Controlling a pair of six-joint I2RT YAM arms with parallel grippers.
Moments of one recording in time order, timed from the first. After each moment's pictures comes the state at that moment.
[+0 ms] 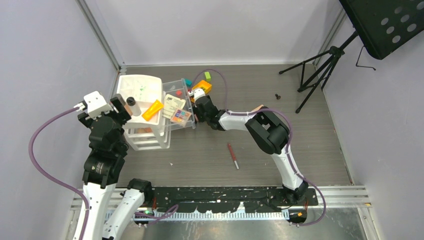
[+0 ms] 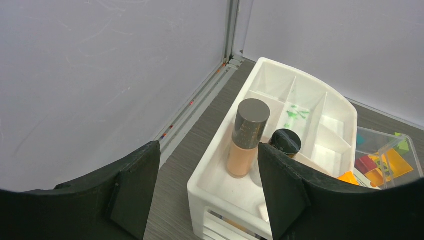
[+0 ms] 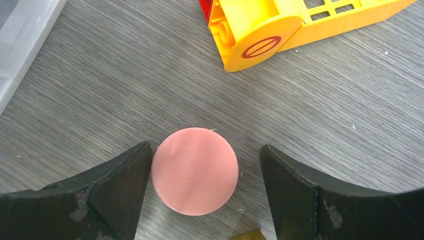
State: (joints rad) left arm -0.21 0.59 0.99 -0.46 -0.73 -0.10; right arm 0.82 2.21 1.44 0.19 0.22 0.12
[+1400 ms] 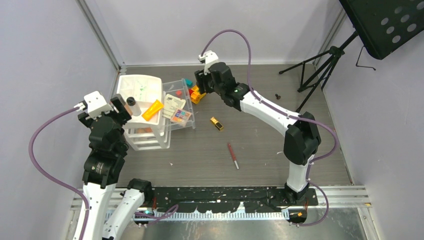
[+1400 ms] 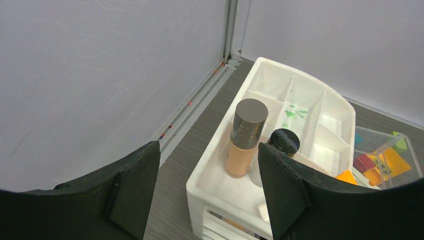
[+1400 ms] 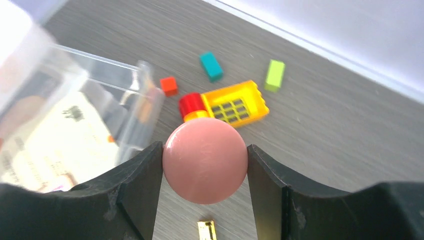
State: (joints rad) left arm -0.21 0.59 0.99 -0.46 -0.73 -0.10; right arm 0.73 1.86 1.62 -0.12 0.20 0.09
